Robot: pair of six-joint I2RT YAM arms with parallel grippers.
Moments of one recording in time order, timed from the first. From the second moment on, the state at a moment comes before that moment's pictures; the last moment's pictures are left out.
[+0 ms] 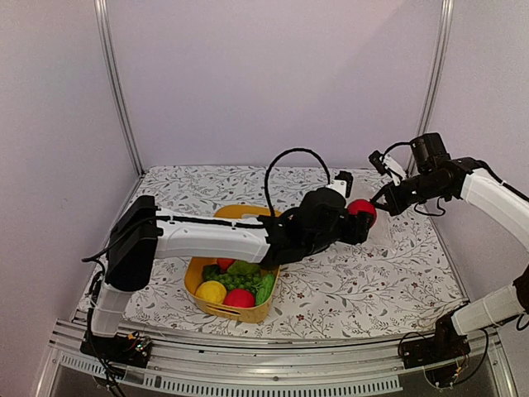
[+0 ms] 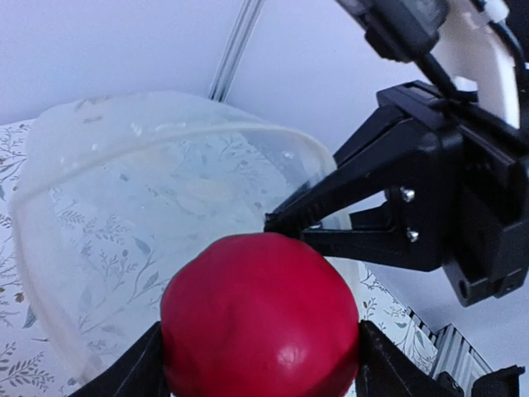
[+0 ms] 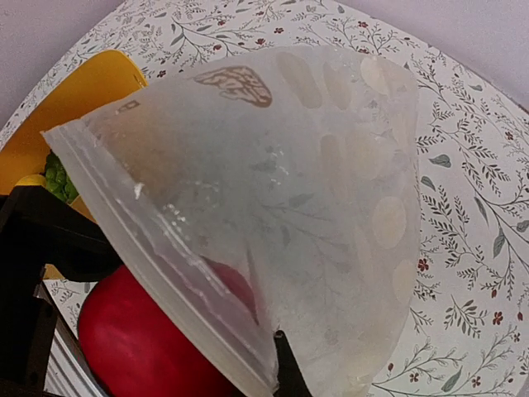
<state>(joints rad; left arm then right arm) -1.21 2.21 1.75 0.20 -0.34 -0.51 0.30 1.32 1.15 -0.72 -0.39 -0.23</state>
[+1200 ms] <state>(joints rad) -1.28 1.82 1.39 0.48 -0.49 -0.49 0.23 1.38 1.29 -0.83 -0.49 -0.19</state>
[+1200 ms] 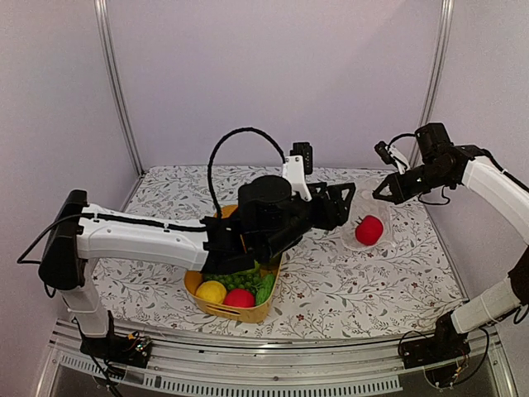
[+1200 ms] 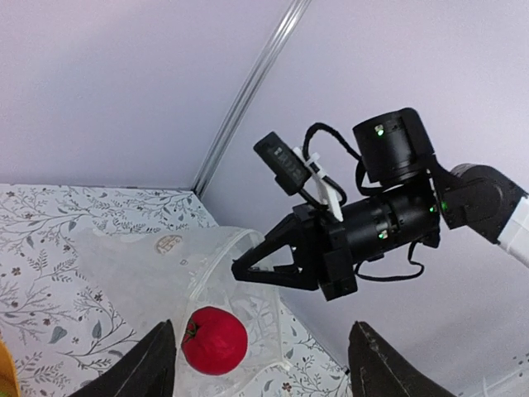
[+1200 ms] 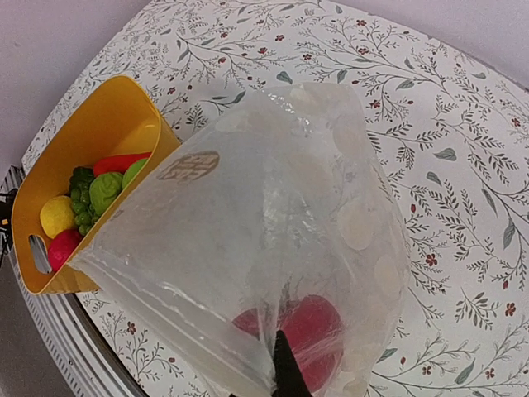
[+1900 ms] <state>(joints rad) -1.23 2.28 1.74 0.17 -0.50 -0.81 0.23 1.37 1.27 -0.80 -0.51 -0.17</state>
